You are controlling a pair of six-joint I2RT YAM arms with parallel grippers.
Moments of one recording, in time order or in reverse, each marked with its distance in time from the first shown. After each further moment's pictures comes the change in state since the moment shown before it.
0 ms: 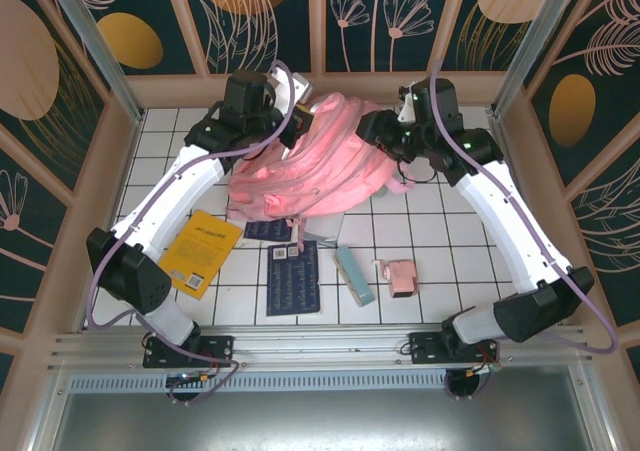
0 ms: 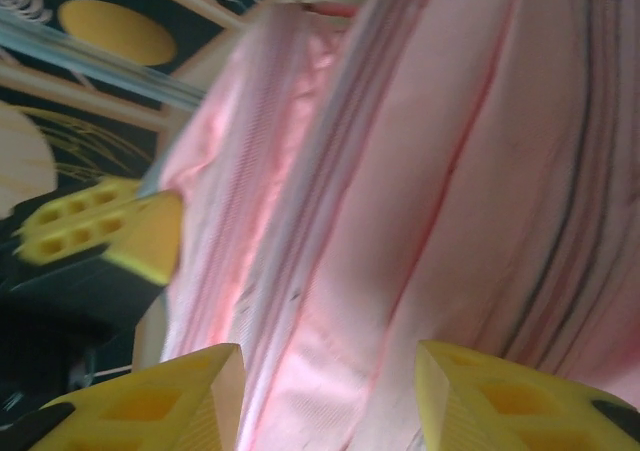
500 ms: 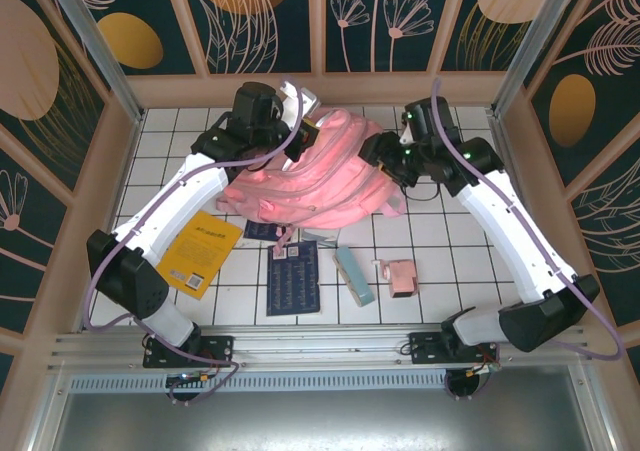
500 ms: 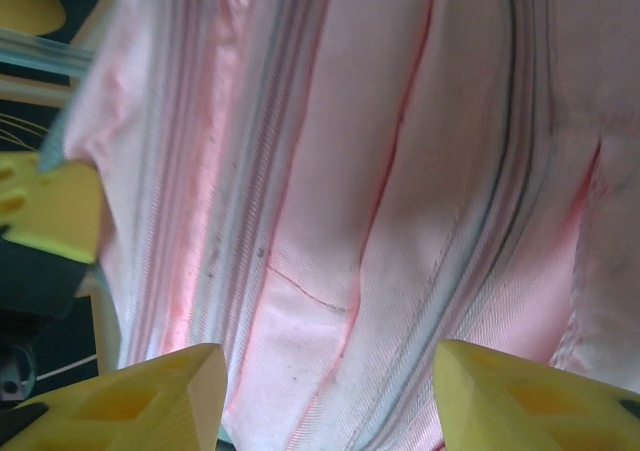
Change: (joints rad) left arm -0.047 -0.020 -0.064 0.008 -0.014 0.003; right arm 0.043 -0.061 -0.079 -0.146 0.051 0.095
